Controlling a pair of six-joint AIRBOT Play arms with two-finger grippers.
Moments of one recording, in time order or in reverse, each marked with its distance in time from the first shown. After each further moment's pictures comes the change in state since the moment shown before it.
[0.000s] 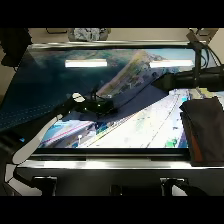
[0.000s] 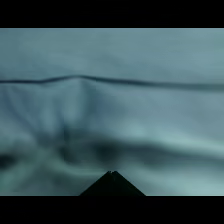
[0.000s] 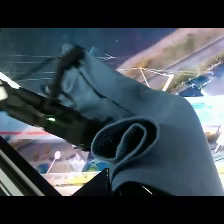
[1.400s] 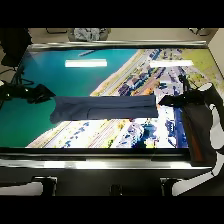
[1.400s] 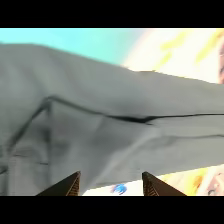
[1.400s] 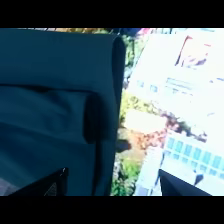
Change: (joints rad) left arm 0.712 0.323 0.057 0.424 -0.428 0.069; right arm -0.193 -0.587 -0.001 -0.184 -0.159 -0.138
